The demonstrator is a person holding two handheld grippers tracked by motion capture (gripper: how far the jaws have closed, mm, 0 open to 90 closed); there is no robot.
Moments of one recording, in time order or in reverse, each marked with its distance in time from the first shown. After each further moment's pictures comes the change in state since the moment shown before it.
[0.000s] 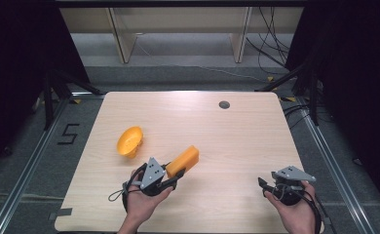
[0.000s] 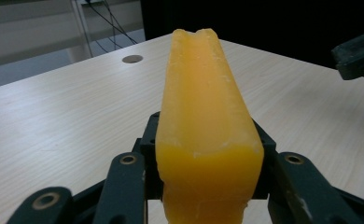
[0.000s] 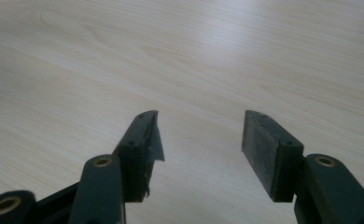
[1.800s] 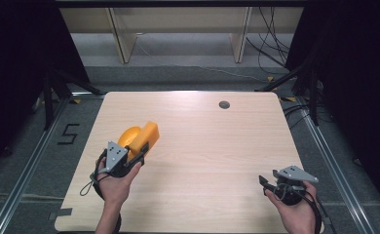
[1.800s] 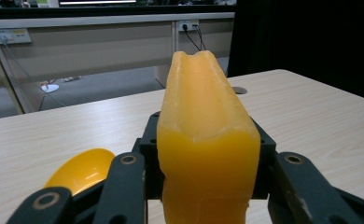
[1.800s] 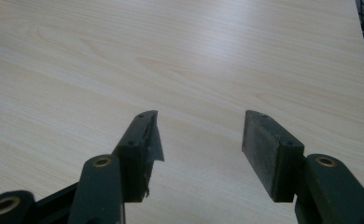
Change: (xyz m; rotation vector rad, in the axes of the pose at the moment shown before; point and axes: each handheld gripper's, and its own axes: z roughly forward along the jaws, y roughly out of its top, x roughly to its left) left arm 0.075 0.011 -0.033 -0.120 0.326 -0.140; right arm 0.000 0.001 -0.002 -0.047 -0.012 0.021
